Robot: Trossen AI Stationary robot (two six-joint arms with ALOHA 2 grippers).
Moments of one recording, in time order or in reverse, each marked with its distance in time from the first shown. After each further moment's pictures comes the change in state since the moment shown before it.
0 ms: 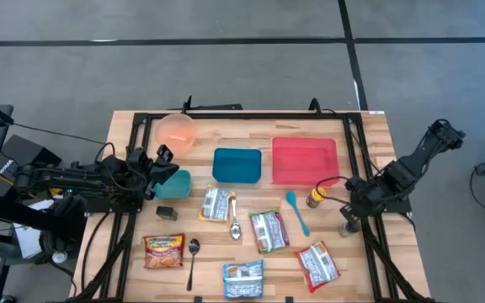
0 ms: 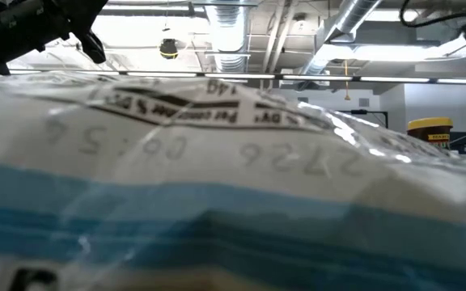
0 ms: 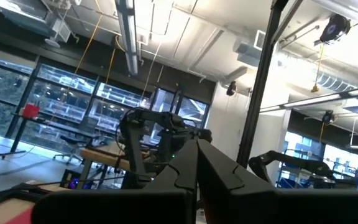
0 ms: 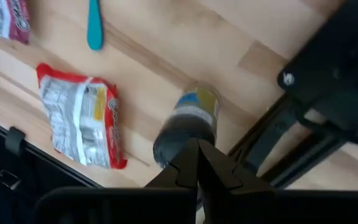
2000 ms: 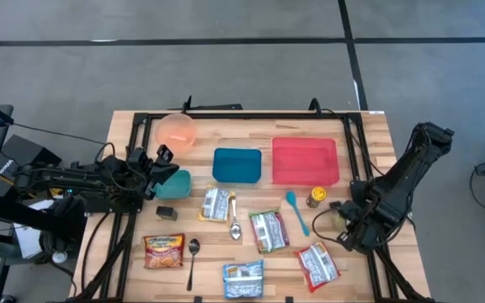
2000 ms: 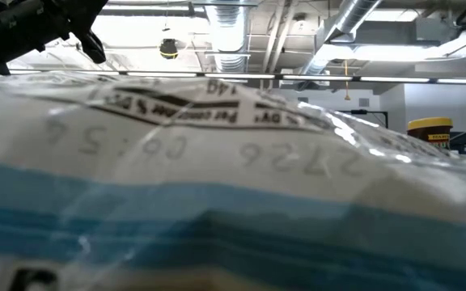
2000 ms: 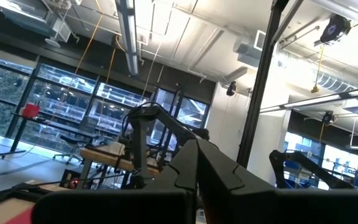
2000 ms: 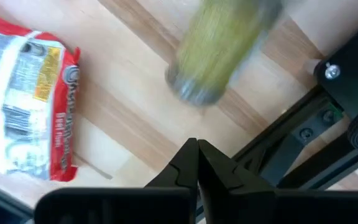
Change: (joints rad) left arm 0.000 0.000 0.000 0.000 0.000 -0.002; right arm 0.264 0.341 -0.047 0.199 0.075 0.074
